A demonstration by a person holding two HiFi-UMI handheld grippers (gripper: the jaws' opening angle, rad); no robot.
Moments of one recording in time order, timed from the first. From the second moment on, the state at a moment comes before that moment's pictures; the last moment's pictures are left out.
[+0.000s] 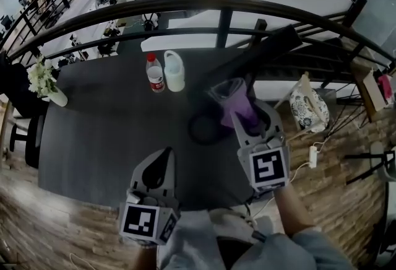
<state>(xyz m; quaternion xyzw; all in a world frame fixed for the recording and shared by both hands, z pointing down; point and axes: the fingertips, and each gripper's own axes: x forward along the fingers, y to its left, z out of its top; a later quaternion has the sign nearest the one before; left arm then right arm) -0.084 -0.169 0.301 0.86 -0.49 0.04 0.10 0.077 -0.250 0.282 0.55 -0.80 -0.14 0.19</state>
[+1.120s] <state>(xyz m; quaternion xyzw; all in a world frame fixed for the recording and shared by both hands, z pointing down) -0.043 -0.169 0.313 0.85 -0.52 0.06 0.12 0.159 -0.285 0.305 0.58 -0.78 -0.13 0.19</state>
